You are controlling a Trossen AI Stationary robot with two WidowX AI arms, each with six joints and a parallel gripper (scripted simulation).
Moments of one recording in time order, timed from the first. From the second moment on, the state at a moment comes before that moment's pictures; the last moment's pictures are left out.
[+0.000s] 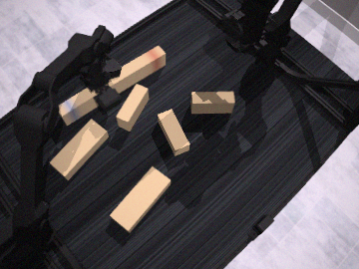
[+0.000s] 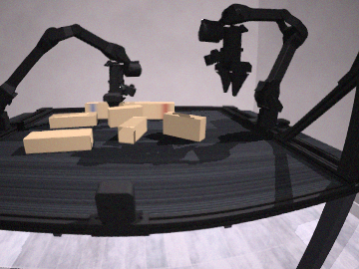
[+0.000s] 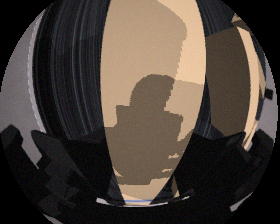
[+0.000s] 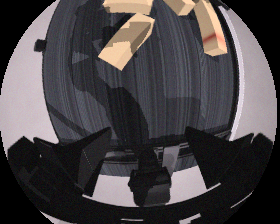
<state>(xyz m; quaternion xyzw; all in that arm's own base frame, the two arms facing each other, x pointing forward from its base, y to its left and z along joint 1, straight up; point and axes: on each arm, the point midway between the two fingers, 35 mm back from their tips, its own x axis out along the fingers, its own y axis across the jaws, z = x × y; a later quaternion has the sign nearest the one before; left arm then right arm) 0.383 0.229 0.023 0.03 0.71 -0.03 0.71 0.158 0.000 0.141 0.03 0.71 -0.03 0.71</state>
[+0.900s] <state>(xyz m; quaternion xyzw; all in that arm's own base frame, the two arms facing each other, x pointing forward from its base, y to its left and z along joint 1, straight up) 0.375 0.225 0.036 0.03 0.72 -0.04 0.70 0.158 0.000 0.141 0.03 0.71 -0.03 0.71</state>
